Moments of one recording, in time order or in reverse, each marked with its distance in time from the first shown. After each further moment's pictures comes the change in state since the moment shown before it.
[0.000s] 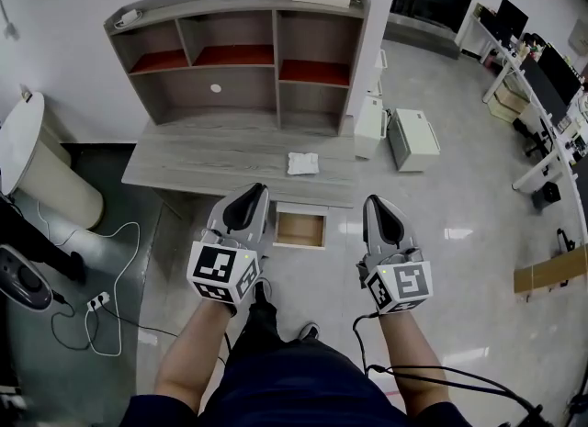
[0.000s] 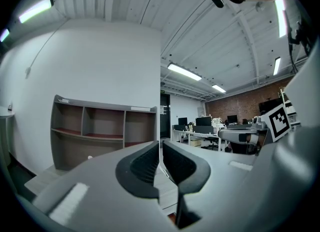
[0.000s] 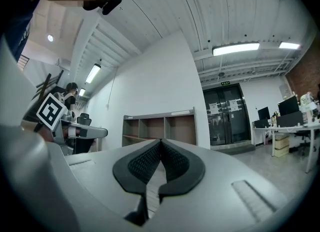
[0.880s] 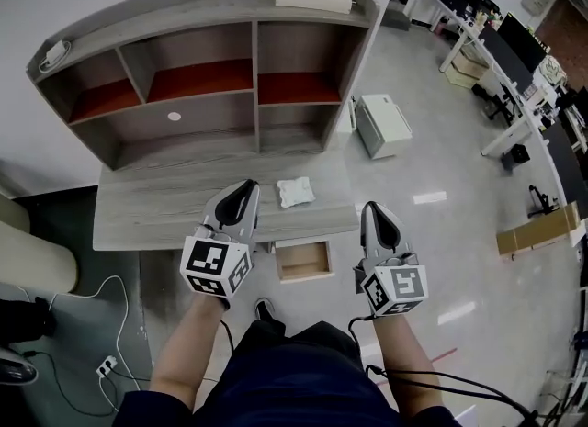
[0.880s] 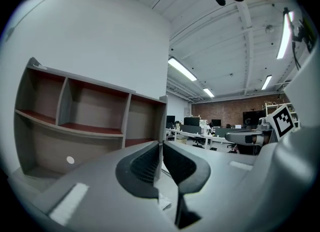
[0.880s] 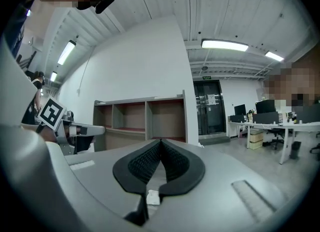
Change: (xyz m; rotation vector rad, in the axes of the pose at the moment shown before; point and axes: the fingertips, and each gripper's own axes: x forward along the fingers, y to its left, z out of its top) left arm 0.155 0.137 -0.041 -0.082 0.053 -0.222; right arm 0.139 -0.016 -0.050 0.011 0.120 -0.287
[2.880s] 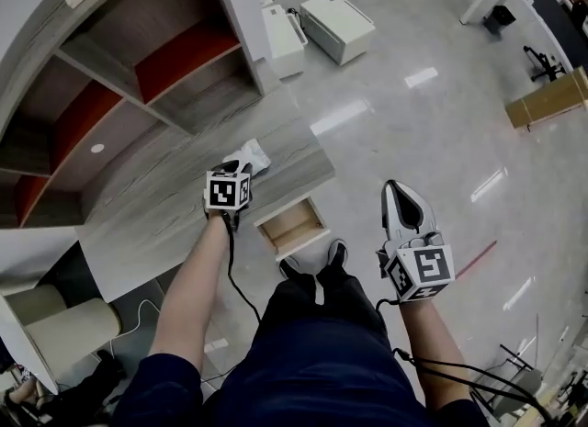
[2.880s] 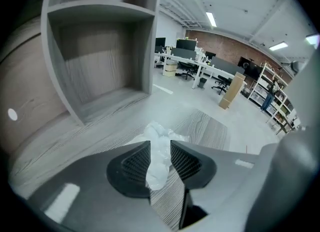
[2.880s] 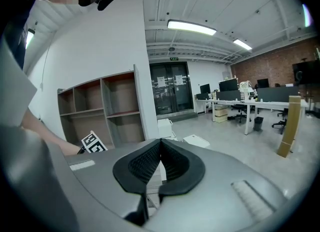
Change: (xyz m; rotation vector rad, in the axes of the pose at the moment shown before) left arm 0.187 -0.005 -0.346 0.123 0.907 -0.139; right arm -0.065 -0.152 -0.117 0.164 0.215 -0.324
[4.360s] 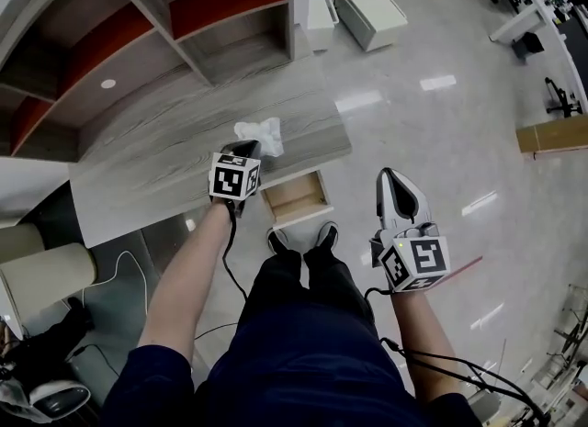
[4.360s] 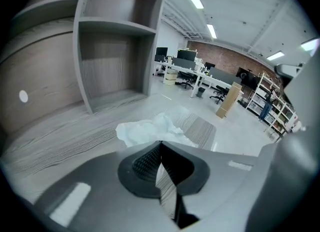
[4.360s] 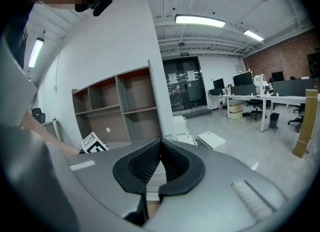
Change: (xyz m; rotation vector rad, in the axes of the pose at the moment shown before) left arm -0.045 -0.023 -0.035 -0.063 -0.098 -0.031; right arm 0.006 0.049 -0.017 -0.005 0.033 0.154
